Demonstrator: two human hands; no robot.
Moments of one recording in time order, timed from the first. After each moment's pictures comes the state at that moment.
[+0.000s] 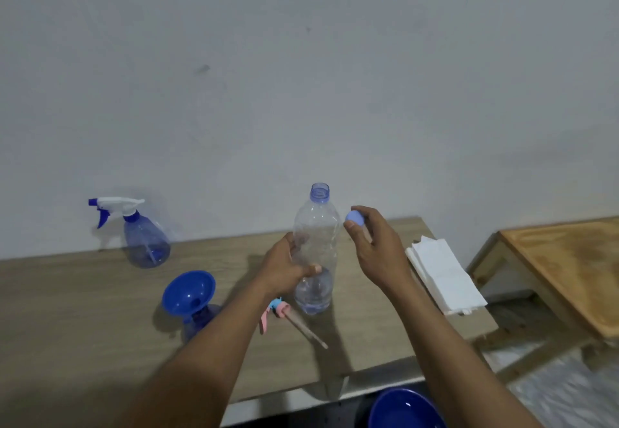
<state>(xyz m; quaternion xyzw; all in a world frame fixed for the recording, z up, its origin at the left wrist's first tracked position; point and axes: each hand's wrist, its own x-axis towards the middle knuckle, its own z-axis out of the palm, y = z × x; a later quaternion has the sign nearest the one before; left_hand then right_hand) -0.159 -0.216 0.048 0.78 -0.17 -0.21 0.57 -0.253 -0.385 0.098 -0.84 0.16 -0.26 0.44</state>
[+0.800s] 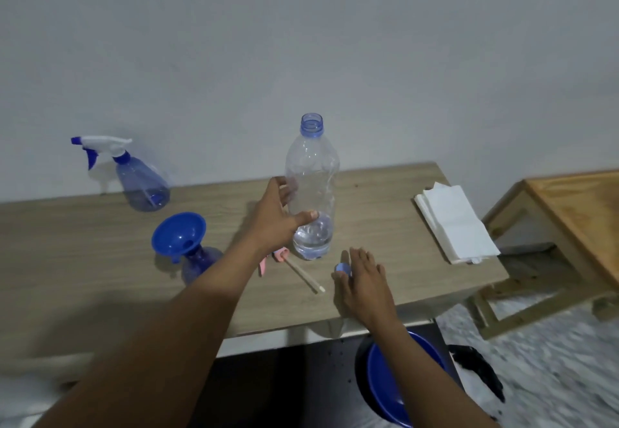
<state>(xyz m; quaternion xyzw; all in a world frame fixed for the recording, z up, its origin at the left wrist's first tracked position) -0.172 -0.216 0.025 0.78 -0.15 -0.15 0.59 -0.323 -0.374 -0.091 -0.94 0.18 0.01 0.28</state>
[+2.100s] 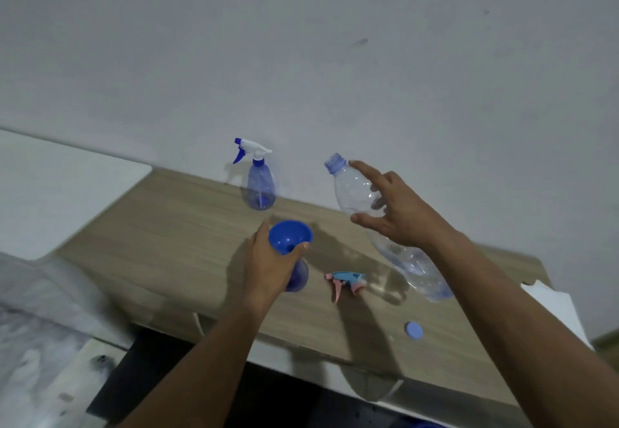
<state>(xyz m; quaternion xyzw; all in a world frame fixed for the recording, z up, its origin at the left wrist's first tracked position) -0.221 -0.066 0.037 0.84 0.15 0.05 0.52 -0.180 -0.303 0.139 -0.94 -0.19 -0.04 0.28</state>
